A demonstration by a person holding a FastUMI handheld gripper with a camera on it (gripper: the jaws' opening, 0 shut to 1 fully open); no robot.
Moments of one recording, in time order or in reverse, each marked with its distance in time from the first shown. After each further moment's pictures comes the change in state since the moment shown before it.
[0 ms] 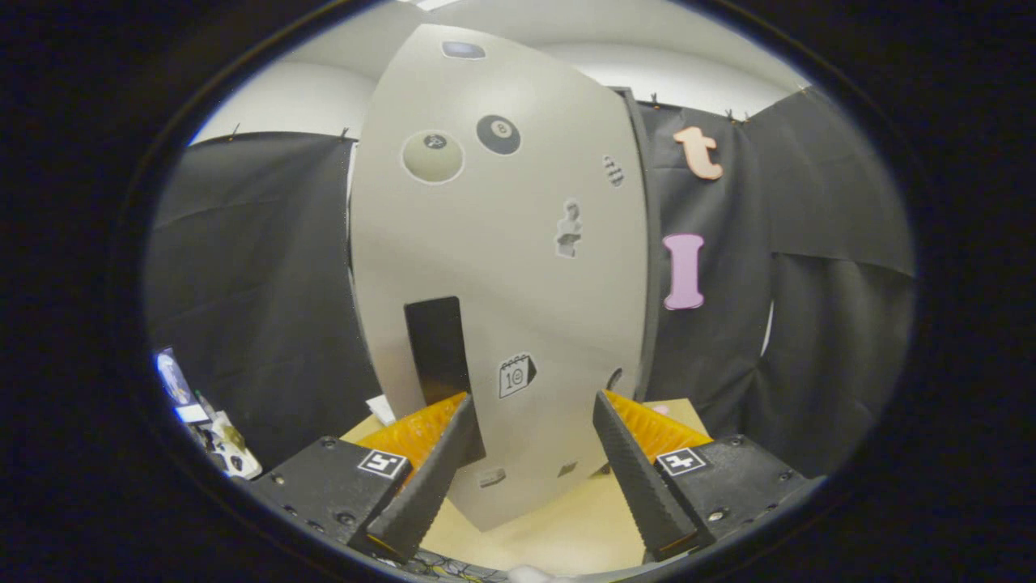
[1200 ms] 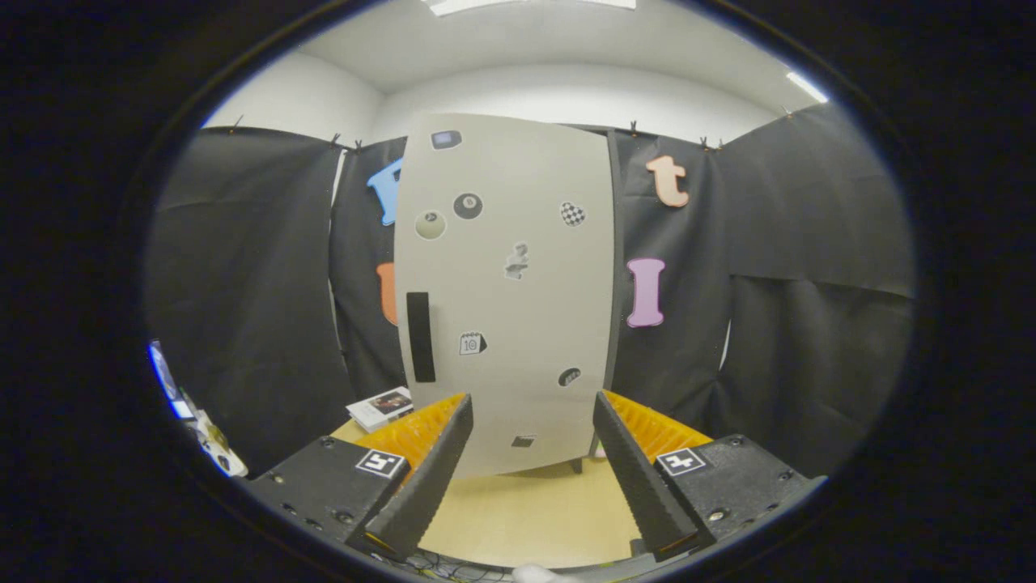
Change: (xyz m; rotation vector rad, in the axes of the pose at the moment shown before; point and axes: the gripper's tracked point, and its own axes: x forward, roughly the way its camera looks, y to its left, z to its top) arm -0.095 -0.012 0.000 -0.033 -0.058 -0.154
